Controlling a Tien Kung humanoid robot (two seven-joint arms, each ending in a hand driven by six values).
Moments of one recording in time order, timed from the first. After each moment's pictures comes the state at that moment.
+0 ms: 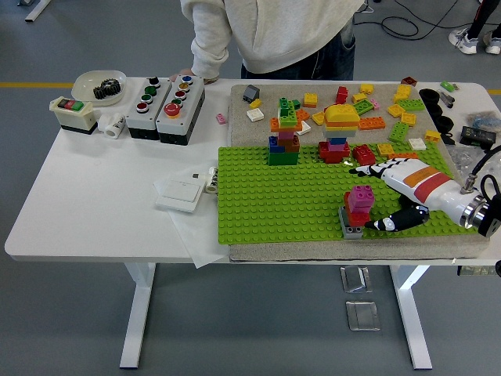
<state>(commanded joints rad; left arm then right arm) -0.14 0.04 -0.69 -0.18 1.07 -0.10 0.24 0.63 -0.67 0.59 1.27 -1.83 -0.17 0.25</state>
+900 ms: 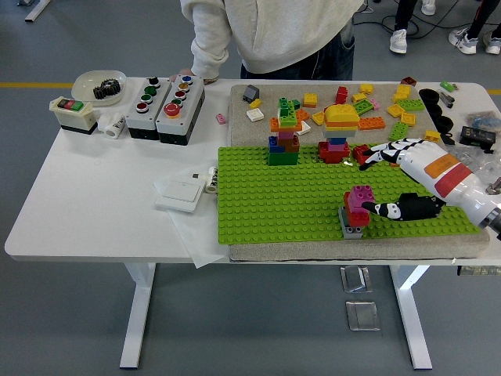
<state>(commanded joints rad) -0.14 0.03 -0.70 -0.18 1.10 -0.10 0.25 0.49 -0.75 0.73 1.46 -1.77 -0.32 0.31</state>
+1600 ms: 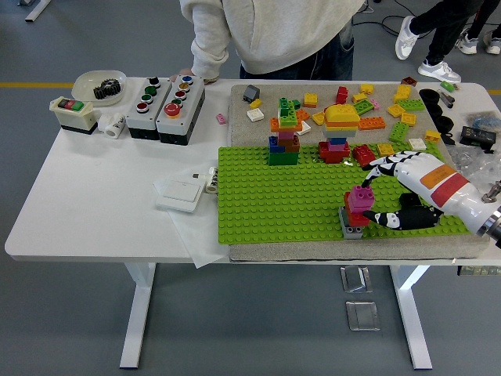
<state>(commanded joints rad) -0.14 0.04 -0.70 -0.18 1.10 -0.10 0.25 0.48 -0.75 0.71 1.44 -1.79 -0.29 0.30</state>
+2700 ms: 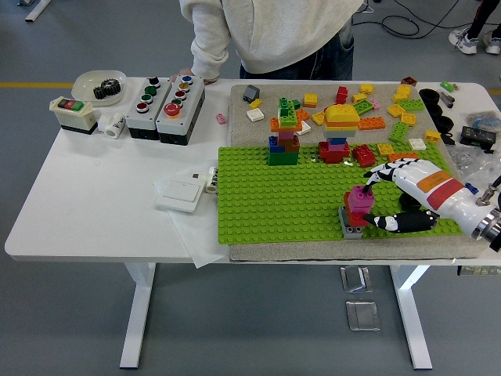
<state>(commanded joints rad) -0.14 0.04 -0.69 -0.18 1.08 -0.10 0.24 0.51 -0.71 0.68 1.37 -1.79 -0.29 0.29</state>
